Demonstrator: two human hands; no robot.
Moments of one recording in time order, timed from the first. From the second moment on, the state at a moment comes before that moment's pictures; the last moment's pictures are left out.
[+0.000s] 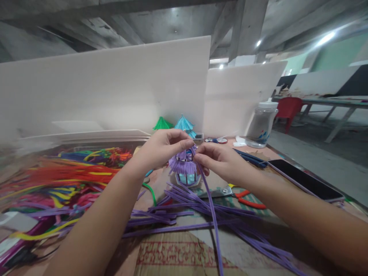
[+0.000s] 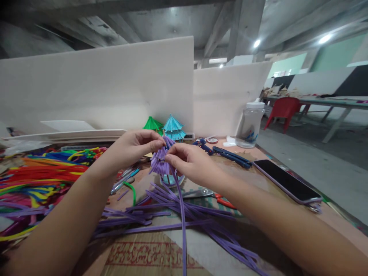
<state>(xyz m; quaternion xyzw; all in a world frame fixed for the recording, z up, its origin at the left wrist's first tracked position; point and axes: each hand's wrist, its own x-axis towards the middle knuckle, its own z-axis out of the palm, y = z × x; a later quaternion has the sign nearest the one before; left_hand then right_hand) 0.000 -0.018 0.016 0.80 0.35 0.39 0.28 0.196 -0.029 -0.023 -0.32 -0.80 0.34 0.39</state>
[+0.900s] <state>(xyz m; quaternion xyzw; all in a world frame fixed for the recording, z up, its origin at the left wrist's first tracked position) 0.000 0.024 -0.015 0.78 0.41 0.44 0.16 0.209 -0.023 -0.036 -0.43 -0.85 0.02 0.29</state>
